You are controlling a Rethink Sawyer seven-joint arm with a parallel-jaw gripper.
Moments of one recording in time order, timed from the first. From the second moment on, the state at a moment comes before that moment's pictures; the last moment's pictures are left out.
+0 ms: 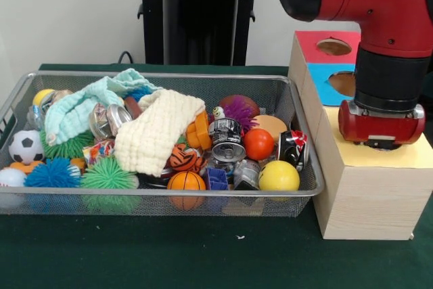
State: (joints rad) arm 0.09 -0.37 -0.05 1.28 0.00 0.42 1.92
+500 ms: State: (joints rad) arm 0.09 -0.40 -0.05 1.29 0.00 0.59 1.92
